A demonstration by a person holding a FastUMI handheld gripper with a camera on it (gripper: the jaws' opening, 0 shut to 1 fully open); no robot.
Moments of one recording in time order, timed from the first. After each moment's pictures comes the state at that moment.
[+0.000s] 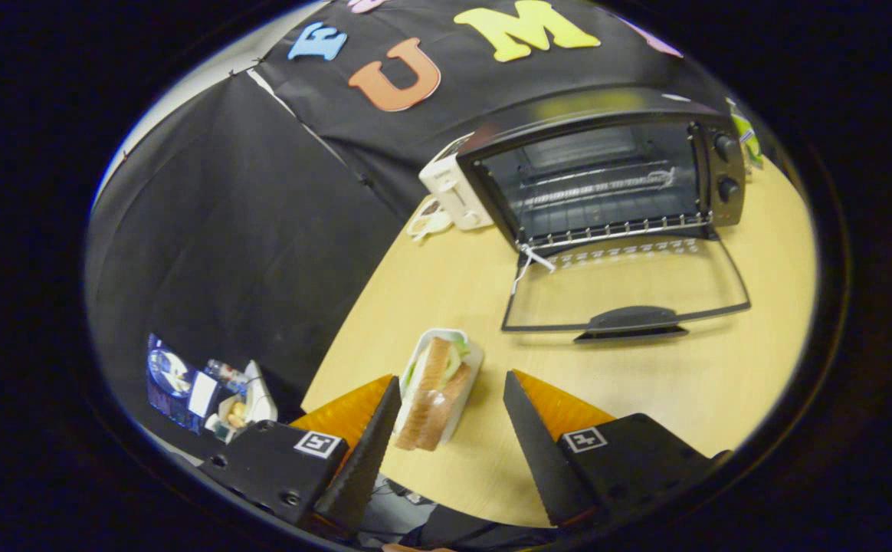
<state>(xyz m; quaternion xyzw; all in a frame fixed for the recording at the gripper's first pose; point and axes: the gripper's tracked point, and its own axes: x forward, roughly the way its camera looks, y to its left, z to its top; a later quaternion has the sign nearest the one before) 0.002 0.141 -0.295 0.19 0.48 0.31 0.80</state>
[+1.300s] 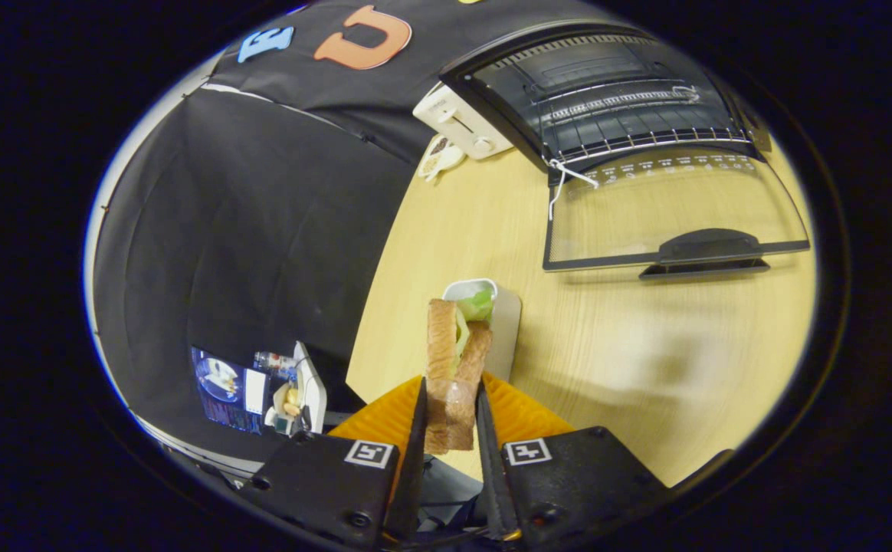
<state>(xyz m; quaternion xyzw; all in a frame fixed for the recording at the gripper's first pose) -0.013 0.166 -0.319 0.24 0.58 0.33 0.71</state>
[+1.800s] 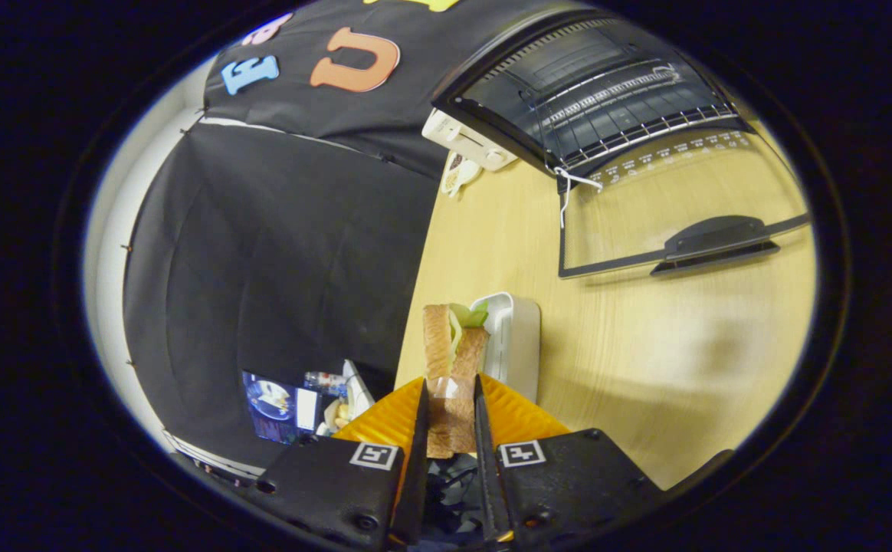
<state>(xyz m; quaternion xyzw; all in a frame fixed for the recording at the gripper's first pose) -0.008 0.168 -0.285 0.36 0.56 0.36 0.66</state>
